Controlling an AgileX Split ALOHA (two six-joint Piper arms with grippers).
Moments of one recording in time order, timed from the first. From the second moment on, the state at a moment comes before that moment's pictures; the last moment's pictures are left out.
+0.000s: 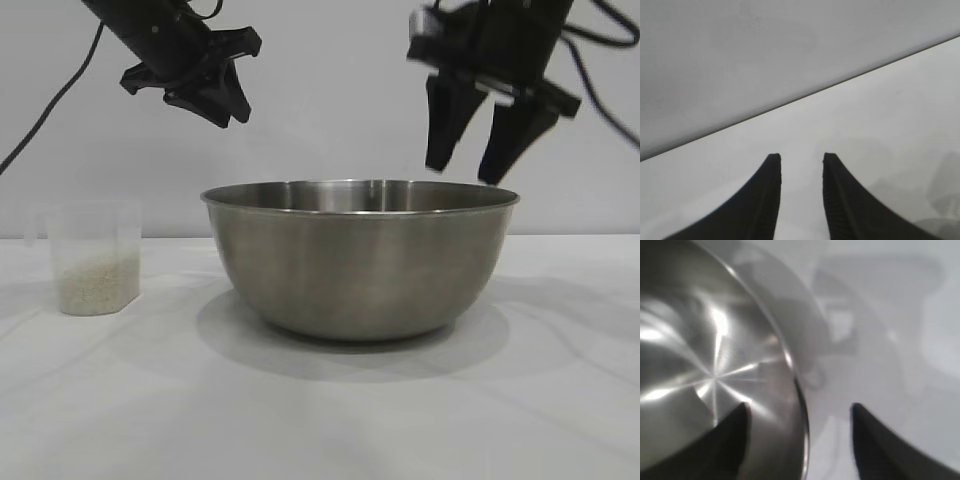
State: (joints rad) left arm -0.24 2.10 -1.63 -0.98 0.34 0.94; right arm 0.27 2.01 -1.66 0.36 1.08 -0.33
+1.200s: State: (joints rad) left arm -0.24 2.05 -1.63 -0.93 0.39 0.92; right arm 0.02 1.10 -0.77 0.38 0.39 -0.49
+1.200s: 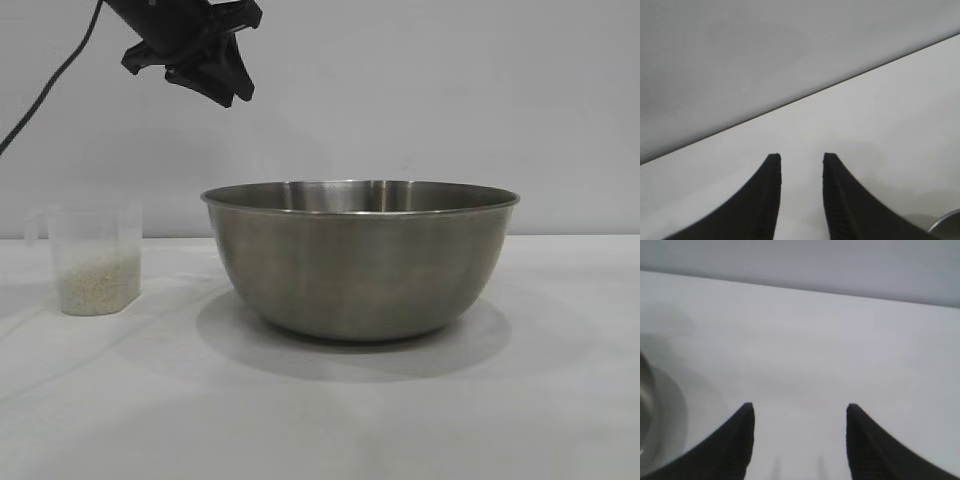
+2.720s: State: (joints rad) left arm -0.24 2.04 -1.63 -0.89 0.40 0.90; right arm -0.07 0.06 -0.50 0.21 1.15 -0.30
